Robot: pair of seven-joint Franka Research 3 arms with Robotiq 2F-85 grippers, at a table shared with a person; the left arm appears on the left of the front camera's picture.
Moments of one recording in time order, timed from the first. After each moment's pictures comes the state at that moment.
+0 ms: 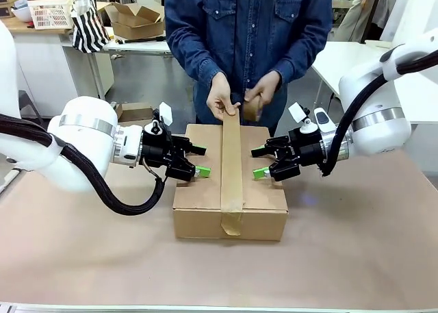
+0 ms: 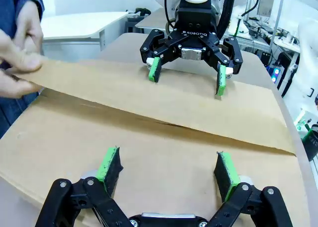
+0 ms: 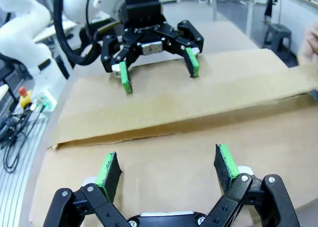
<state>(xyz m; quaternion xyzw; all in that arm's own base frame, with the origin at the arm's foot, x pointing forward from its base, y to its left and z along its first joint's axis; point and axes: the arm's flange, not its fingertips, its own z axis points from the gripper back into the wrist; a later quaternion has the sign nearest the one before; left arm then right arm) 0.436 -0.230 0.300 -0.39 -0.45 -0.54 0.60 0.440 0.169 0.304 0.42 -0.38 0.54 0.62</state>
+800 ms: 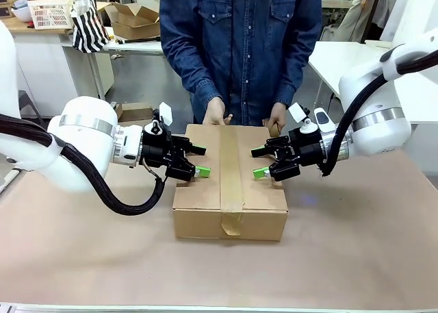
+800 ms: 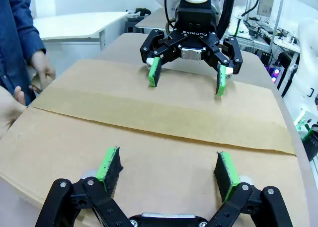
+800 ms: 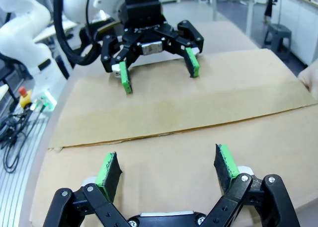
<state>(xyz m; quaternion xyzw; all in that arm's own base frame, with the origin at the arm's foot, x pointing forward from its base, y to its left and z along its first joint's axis) 0.436 -0.230 0.300 -0.39 -0.45 -0.54 0.60 0.440 0.169 0.304 0.42 -0.38 0.54 0.62</state>
